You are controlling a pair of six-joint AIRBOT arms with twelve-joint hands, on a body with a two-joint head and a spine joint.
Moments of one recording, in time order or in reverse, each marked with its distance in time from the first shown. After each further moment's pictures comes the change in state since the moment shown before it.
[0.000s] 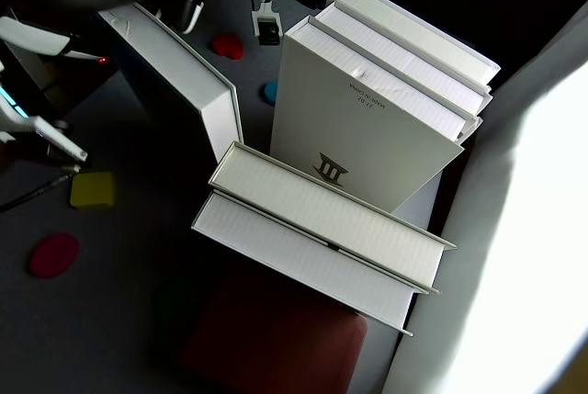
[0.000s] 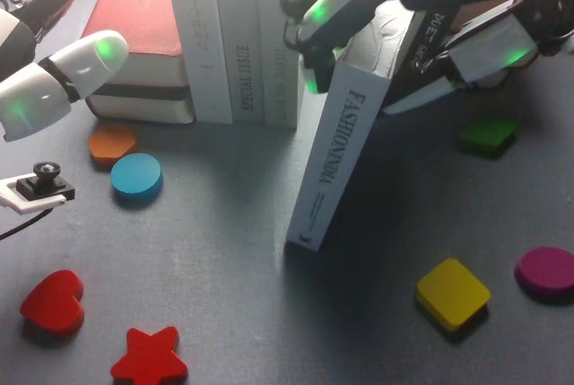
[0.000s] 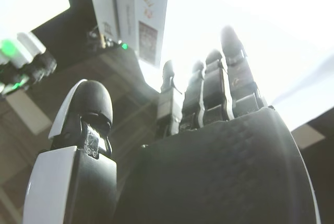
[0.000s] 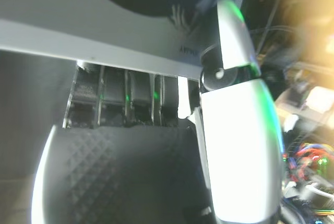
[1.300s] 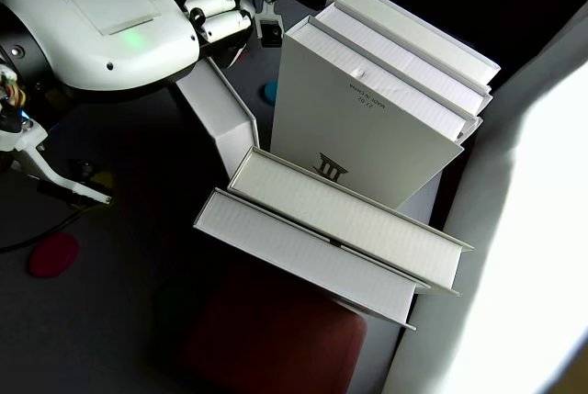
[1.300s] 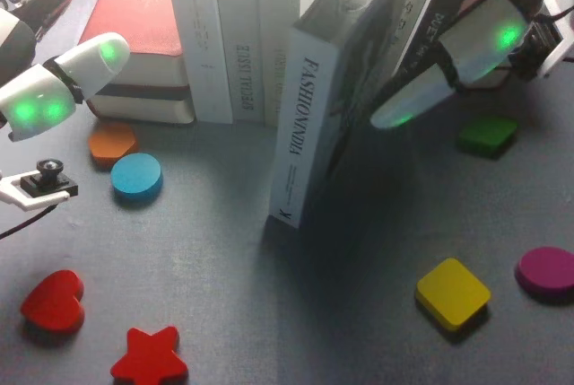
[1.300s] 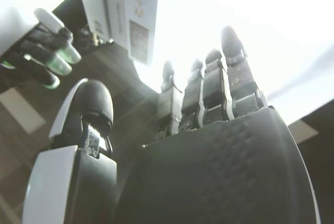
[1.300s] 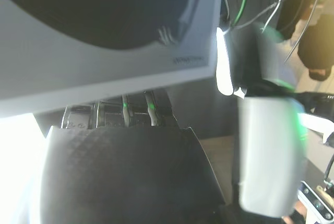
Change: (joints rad) left arm 0.000 -0.034 0.042 -0.027 -0.009 -0.011; right arm -0.106 -0.066 0.125 0.239 0.044 -0.021
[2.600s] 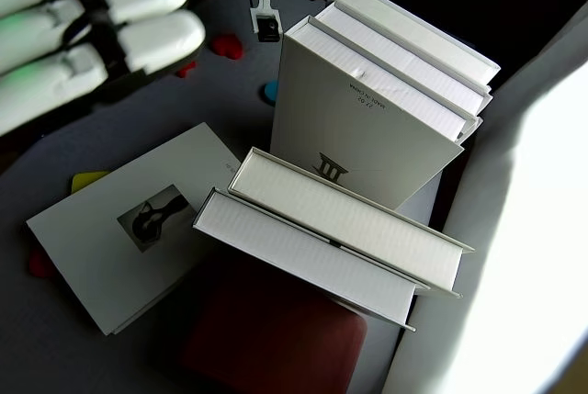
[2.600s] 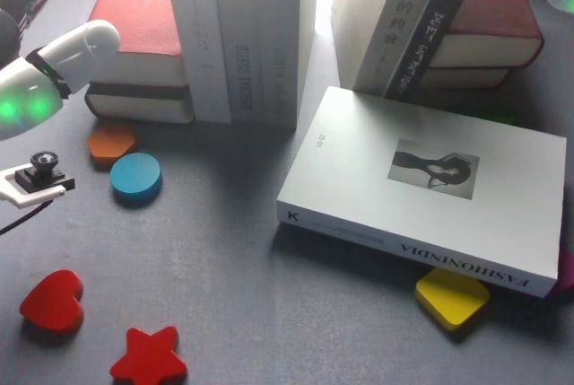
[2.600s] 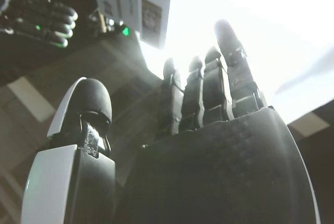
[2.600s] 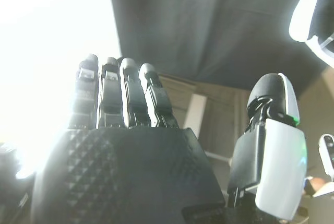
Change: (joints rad) left arm 0.002 0.055 -0.087 0.011 -0.087 0.034; right arm -0.450 0.346 -0.222 1.058 0.217 -0.655
